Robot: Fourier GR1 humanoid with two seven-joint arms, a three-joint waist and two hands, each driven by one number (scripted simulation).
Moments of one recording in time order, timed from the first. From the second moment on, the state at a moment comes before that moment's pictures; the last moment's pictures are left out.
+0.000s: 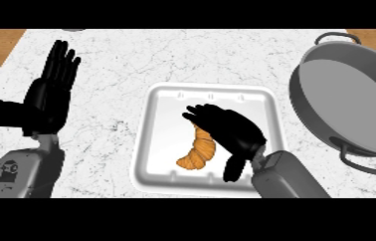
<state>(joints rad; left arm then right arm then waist) -0.27 0.26 0.04 -1.56 0.19 0.16 0.06 -0.38 -0.16 0.50 -1.52 0.78 0.42 0.06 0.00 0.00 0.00</state>
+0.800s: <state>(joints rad) -0.27 0.21 0.07 -1.55 0.15 0.12 0.05 -0.42 -0.03 0.47 -1.25 0.92 0.31 -0.06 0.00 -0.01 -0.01</state>
